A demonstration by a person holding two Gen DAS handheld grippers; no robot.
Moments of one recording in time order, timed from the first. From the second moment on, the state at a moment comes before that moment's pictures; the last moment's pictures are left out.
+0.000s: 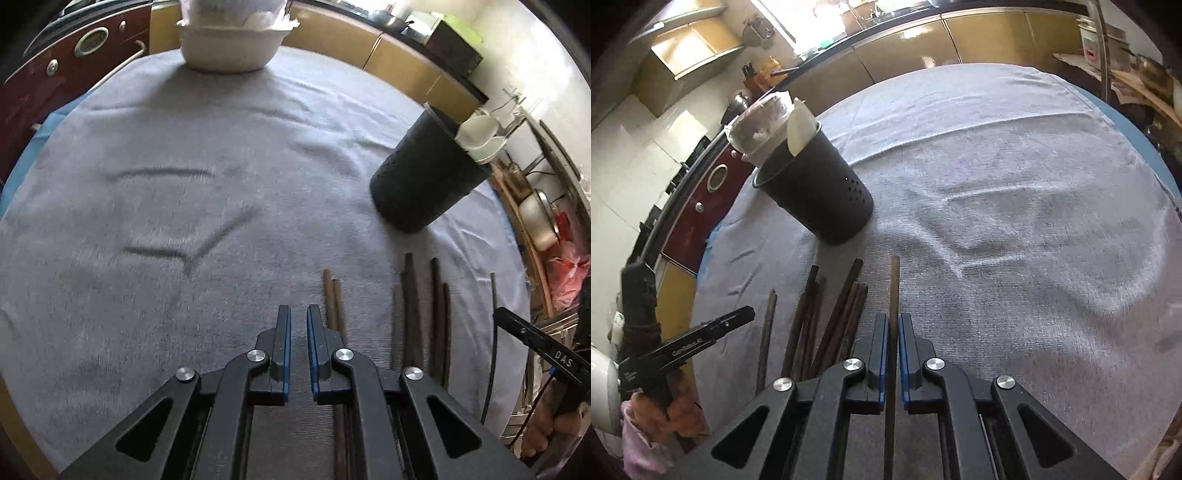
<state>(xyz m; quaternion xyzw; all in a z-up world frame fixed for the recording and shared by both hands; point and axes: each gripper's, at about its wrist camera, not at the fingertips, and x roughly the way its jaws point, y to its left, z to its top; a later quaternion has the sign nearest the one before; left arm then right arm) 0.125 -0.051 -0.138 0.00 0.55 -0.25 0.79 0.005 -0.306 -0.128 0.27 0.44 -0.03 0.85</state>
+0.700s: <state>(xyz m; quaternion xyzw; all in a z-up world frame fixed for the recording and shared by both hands) 0.111 -0.102 -0.144 0.06 0.53 -0.26 0.80 0.015 -0.308 -0.159 0.30 0.47 -0.02 0.83</state>
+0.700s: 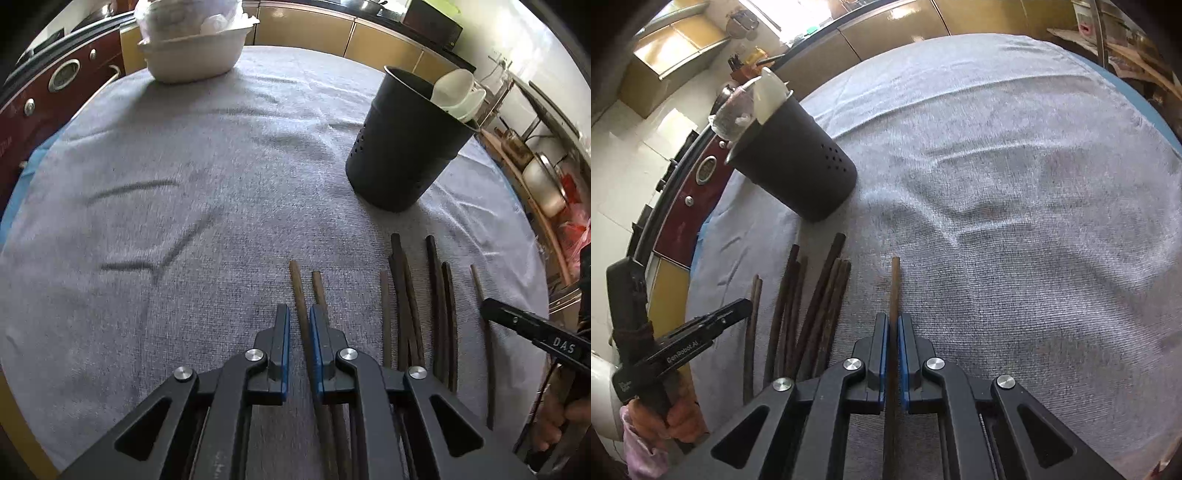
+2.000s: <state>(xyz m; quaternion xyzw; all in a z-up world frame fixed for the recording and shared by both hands) 0.125 -0.094 -0.016 -0.01 0.39 -0.30 0.87 0.025 -0.275 -0.046 0.16 0.35 -0.01 0.92</state>
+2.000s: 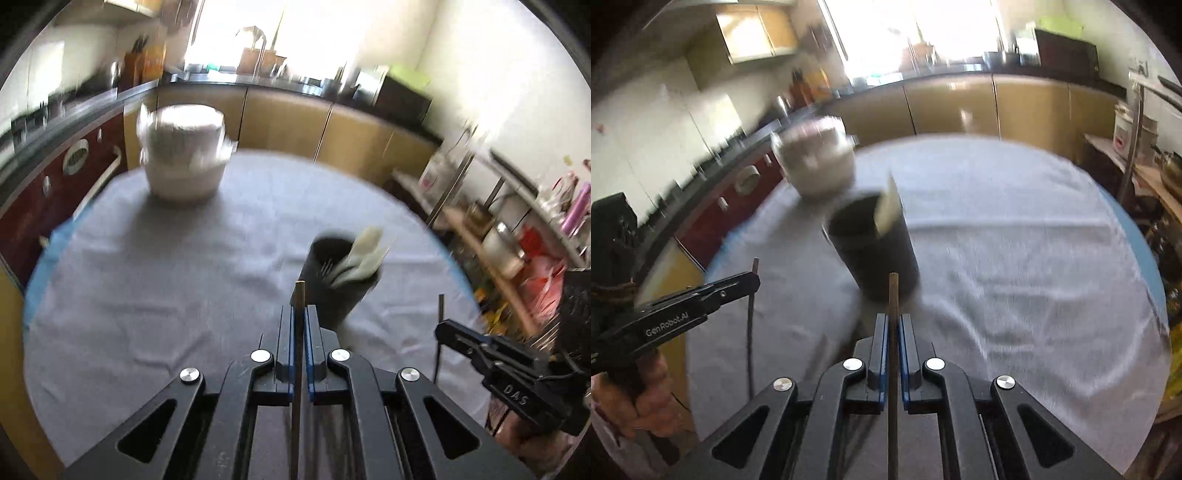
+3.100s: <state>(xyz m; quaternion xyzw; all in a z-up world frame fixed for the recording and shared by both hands) 0.179 -0.155 0.087 0.00 0.31 -0.33 0.89 0.108 -0.254 0.084 0.11 0.16 -0.05 0.98</state>
